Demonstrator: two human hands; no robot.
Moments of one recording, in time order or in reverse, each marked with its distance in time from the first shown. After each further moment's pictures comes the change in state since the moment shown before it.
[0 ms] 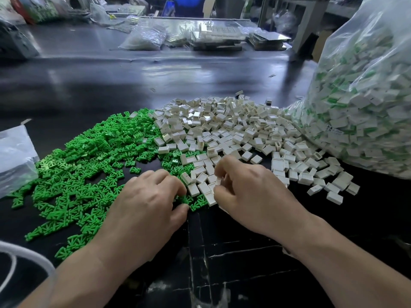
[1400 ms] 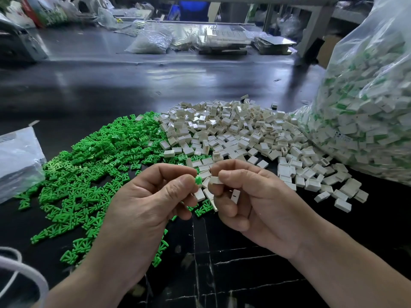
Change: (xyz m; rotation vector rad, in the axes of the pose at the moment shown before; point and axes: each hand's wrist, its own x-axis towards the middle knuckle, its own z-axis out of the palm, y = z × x) left_hand -0.002 0.008 -0.007 -1.543 0.132 -0.371; right_hand 0.001 -0.012 -0.003 1.634 -0.270 0.361
